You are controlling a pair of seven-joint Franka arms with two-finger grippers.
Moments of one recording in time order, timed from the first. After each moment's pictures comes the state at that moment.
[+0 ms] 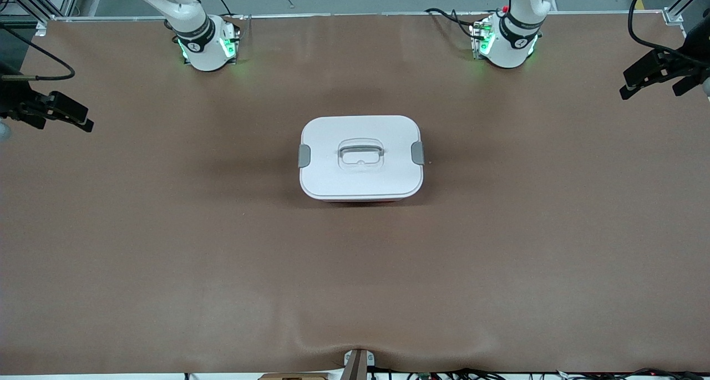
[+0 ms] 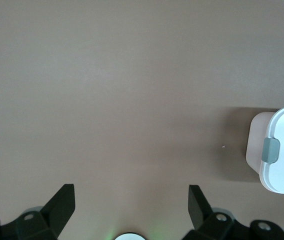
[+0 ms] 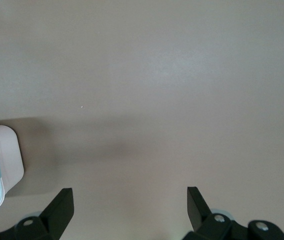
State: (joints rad) left arm -0.07 -0.11 0.03 -1.57 0.00 1.46 -0.11; right arm 0.01 -0.02 -0.03 -1.56 0.02 1.51 0.07
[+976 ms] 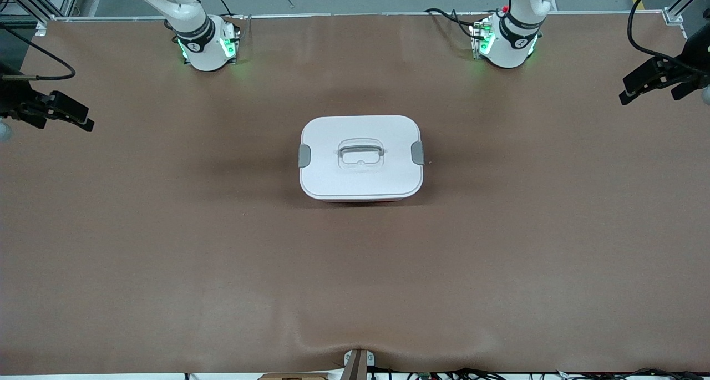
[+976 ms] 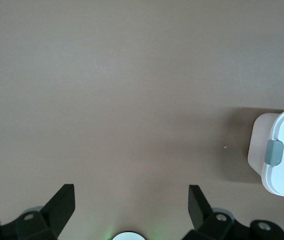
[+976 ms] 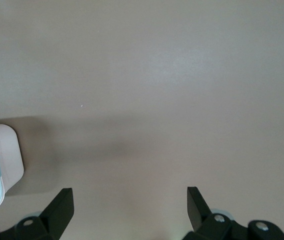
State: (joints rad) left arm -0.07 -0.09 0.03 -1.56 0.00 1.46 -0.11; right arm 0.01 -0.02 -0.03 -1.56 0.02 1.51 0.07
